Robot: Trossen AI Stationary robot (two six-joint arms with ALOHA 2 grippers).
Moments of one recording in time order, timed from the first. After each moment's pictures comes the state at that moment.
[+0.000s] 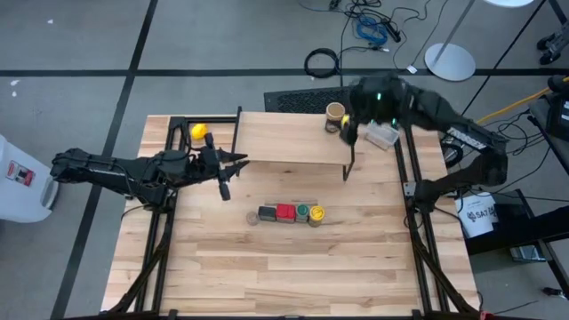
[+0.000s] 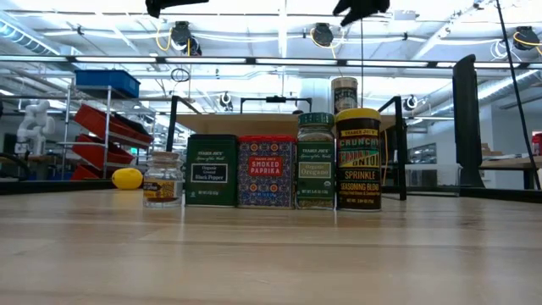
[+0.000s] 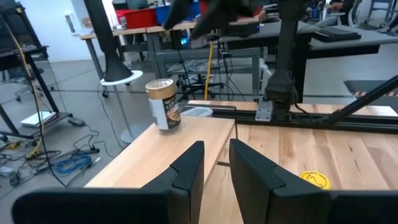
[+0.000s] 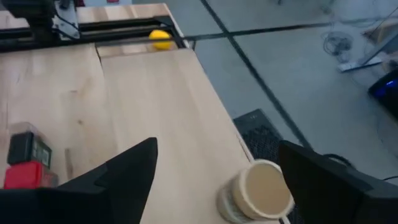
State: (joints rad) left arm -0.09 0.86 0.75 0.03 -0.42 0.09; right arm -0.39 1.32 1.62 -0.90 0.12 -0.12
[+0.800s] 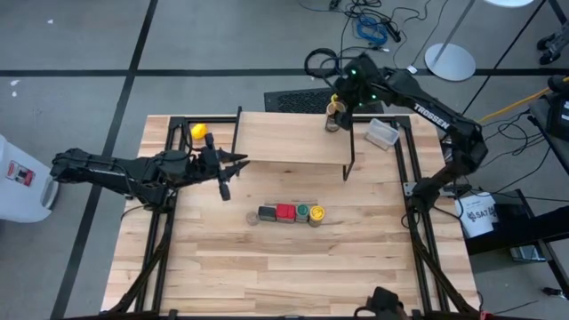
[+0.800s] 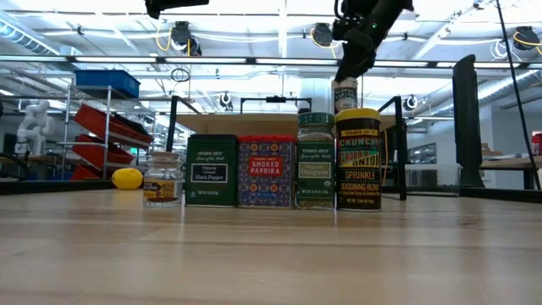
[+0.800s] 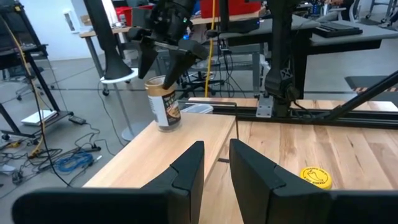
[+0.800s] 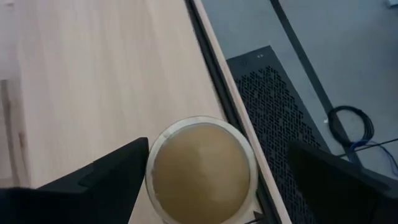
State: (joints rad) left arm -0.09 0.86 0.75 0.01 -0.42 0.09; right arm -0.72 1.55 1.61 -0.96 -0.11 -0.38
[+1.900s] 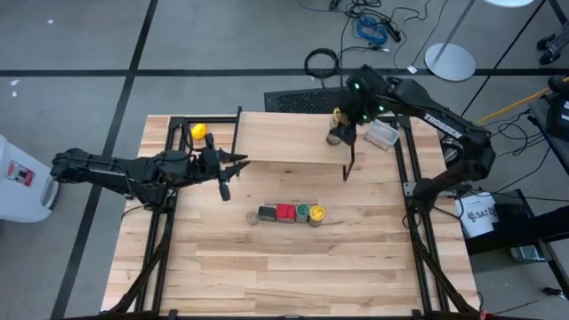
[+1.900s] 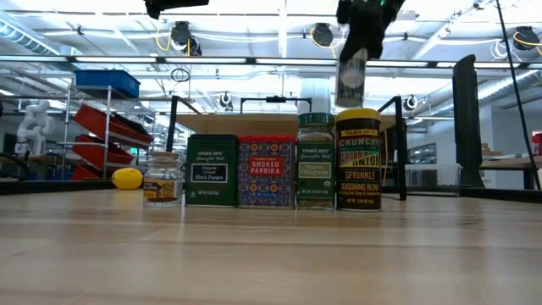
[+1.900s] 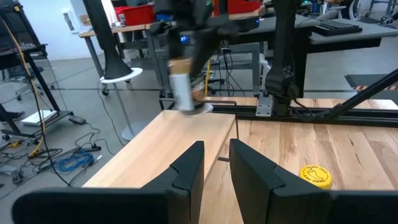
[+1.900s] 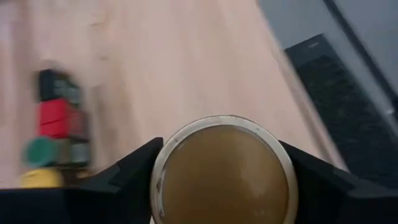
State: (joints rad) left arm -0.09 0.86 0.75 0.01 -0.42 0.09; right arm -0.59 1.46 1.61 -1.09 -0.19 -0.16
